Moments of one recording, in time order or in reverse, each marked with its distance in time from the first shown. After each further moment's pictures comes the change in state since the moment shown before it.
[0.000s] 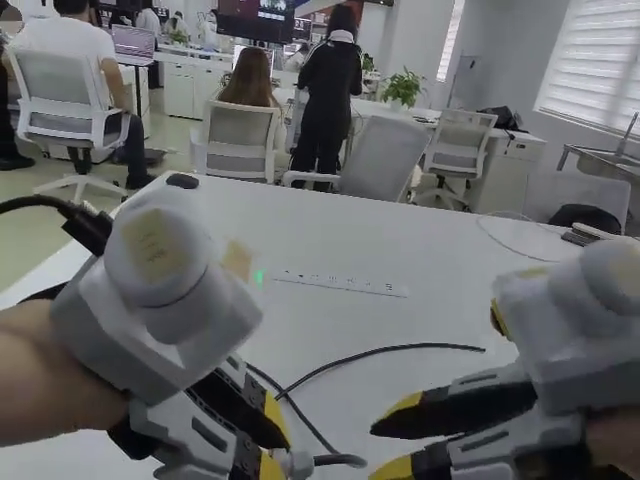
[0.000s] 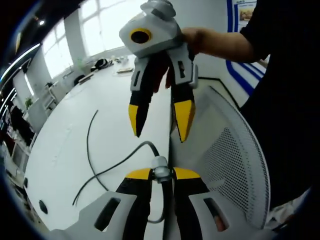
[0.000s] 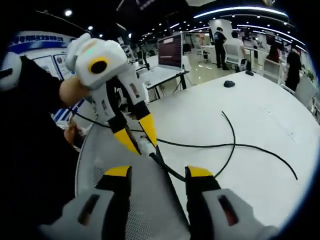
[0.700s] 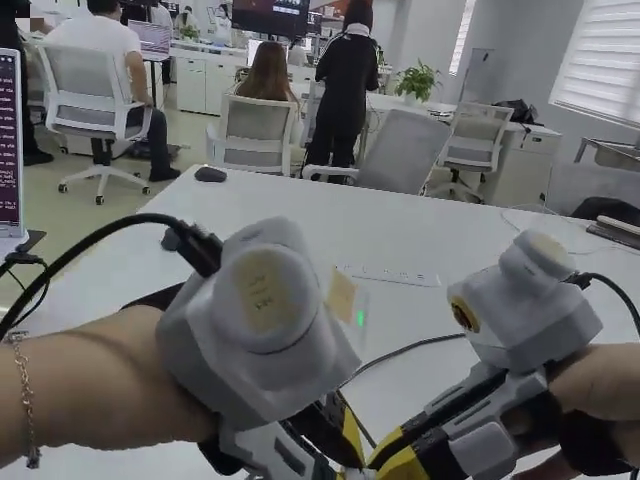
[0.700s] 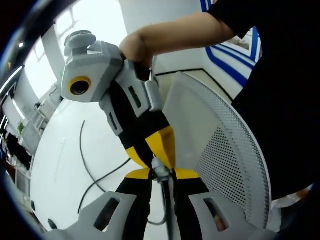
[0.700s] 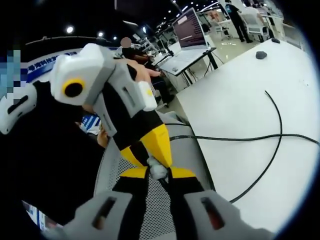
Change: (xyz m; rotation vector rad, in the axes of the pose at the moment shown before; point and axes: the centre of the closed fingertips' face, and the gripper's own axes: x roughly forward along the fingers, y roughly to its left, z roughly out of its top) left arm 0.002 -0.025 -0.020 0.171 0.013 -0.086; right arm 0.054 0.031 -0.005 0.186 0.076 0.302
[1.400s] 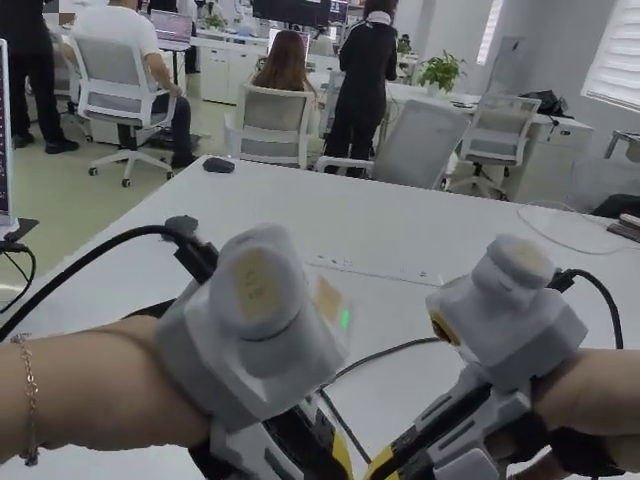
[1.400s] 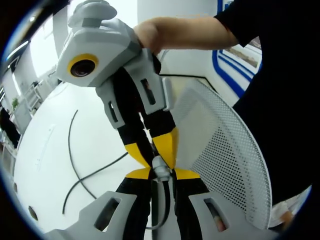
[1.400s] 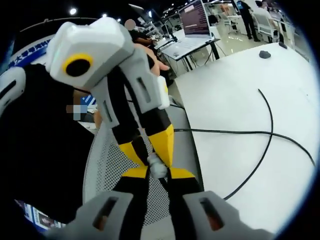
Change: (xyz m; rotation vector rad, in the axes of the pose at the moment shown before) left arm 0.038 0.008 0.016 -0.196 0.000 -0.052; right arm -0.024 -0.015 -0.032 -0.129 0.165 -0.063
